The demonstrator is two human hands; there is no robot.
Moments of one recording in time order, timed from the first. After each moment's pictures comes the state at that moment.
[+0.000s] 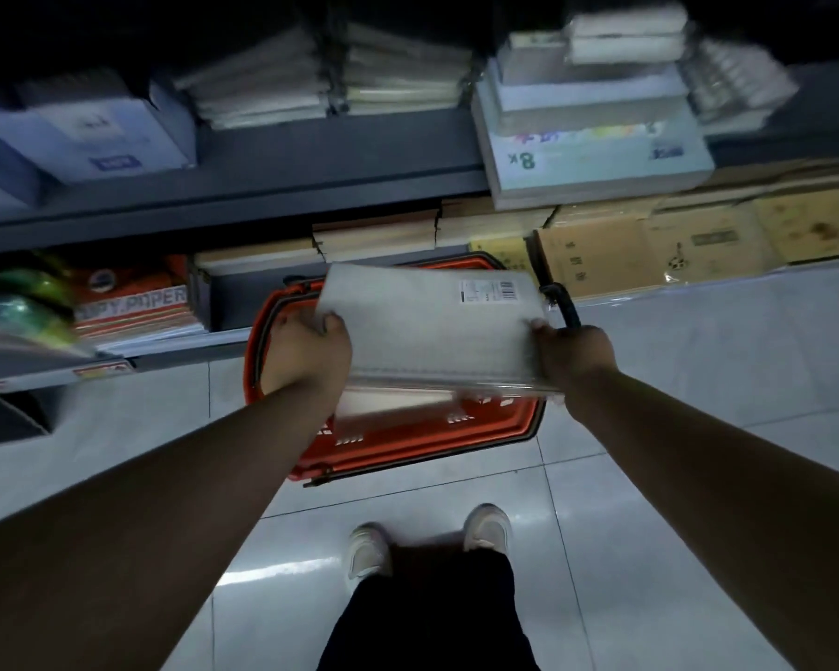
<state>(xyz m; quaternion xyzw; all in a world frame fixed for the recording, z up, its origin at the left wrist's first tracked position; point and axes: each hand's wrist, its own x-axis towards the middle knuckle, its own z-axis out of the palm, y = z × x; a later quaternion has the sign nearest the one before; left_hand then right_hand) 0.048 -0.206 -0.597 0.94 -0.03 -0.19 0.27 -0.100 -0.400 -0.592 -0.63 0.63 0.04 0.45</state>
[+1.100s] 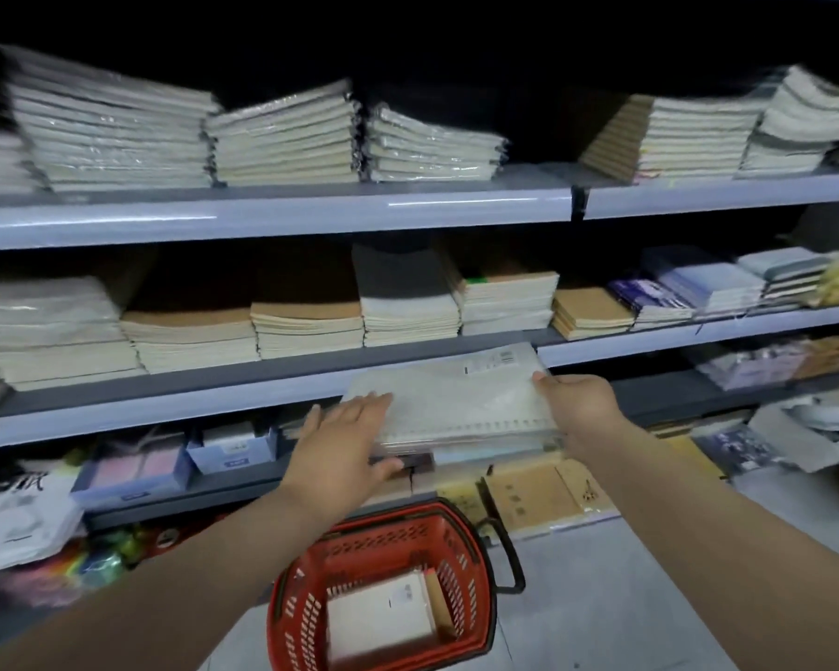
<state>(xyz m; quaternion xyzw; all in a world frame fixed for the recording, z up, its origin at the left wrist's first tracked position) 0.004 -0.191 -0.227 0.87 -0.48 -0.02 0.11 -0.147 -0.407 -0.183 -0.58 0.54 -0.24 0.56</state>
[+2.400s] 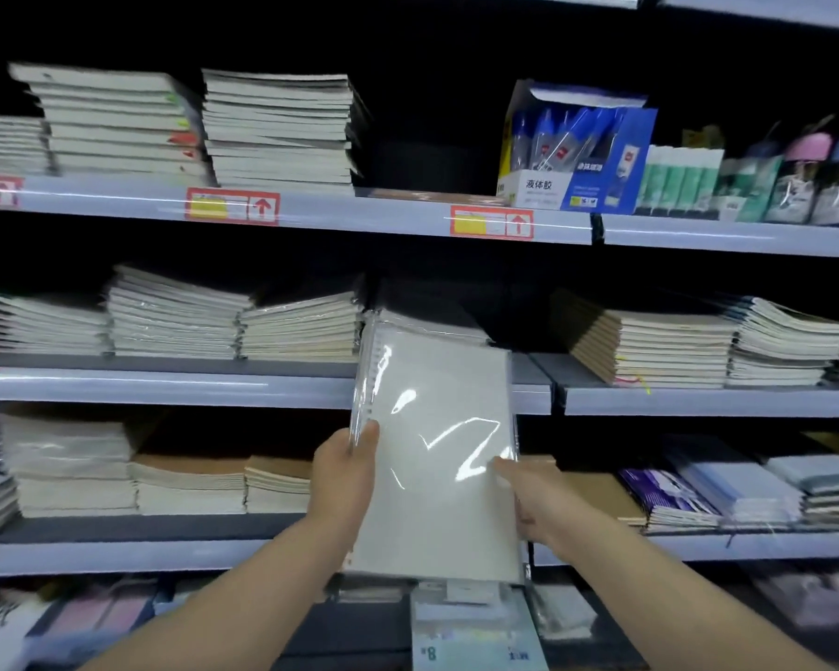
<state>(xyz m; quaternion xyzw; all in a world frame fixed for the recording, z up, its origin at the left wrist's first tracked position) 0.009 -0.316 -0.091 0.70 -0.14 -0.04 0.70 -0.115 -0.476 -0.074 -0.69 0.35 -0.14 0.62</state>
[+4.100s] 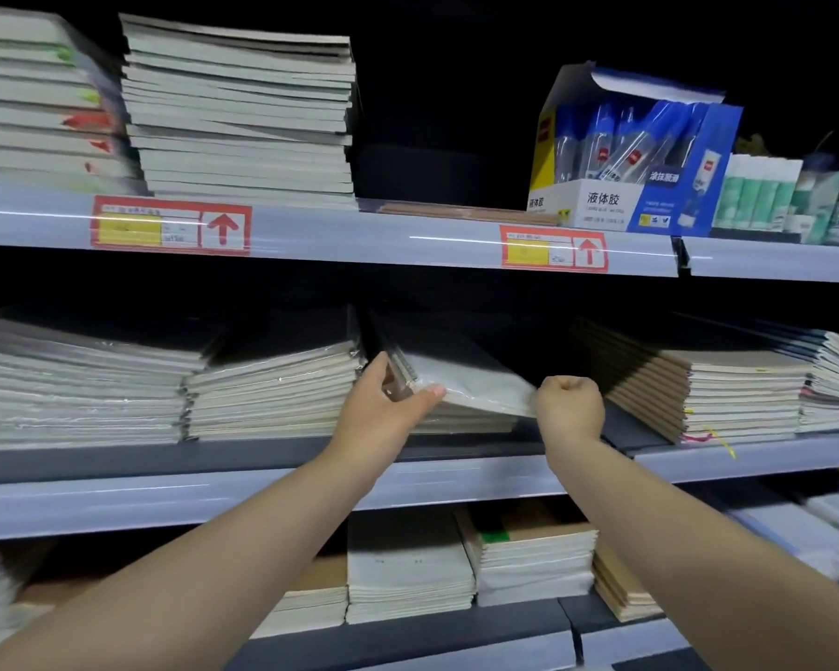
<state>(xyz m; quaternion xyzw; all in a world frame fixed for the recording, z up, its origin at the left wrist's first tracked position) 0.158 -0.388 -0.013 0.64 -0.36 -0.08 0.67 0.061 -0.570 -0.013 -0.60 0.41 -0.50 0.47</state>
